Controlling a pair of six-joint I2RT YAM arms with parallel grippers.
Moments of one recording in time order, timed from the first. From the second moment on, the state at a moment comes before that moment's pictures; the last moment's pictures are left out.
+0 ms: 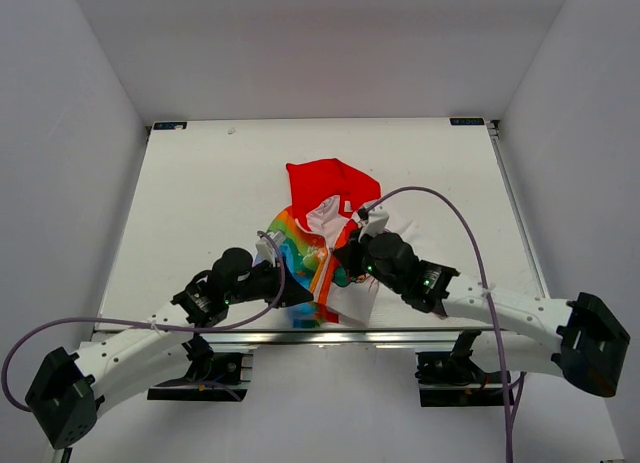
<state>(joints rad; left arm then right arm) -0.78 0.81 0.36 0.03 0.40 -0.79 1.02 1.08 0.62 0.08 0.24 0.49</state>
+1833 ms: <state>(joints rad) -0.77 1.03 1.12 -0.78 -0.38 -0.77 0.47 1.22 1.20 -0.32 0.25 0.37</state>
